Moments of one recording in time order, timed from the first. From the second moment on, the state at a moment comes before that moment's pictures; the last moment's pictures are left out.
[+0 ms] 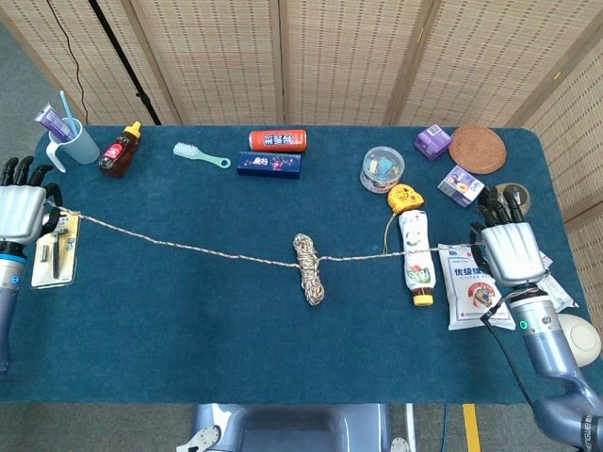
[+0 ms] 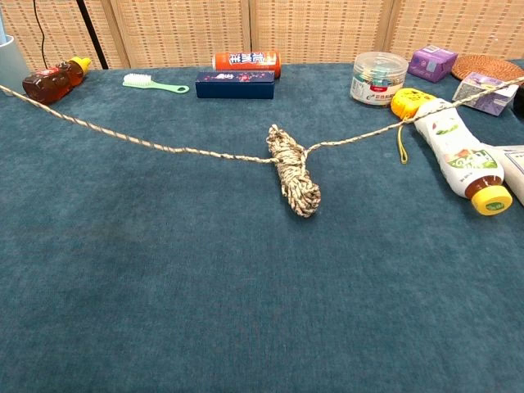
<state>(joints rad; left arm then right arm) -0.56 -1.24 -0.17 -1.11 1.17 1.06 0.10 0.48 -1.17 0.17 -1.49 -1.30 1.21 -0.27</state>
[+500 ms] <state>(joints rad) -0.57 -1.21 -0.20 -1.21 1.22 1.08 0.06 0.51 -1.15 0.19 -1.60 -1.37 1.22 -0.23</state>
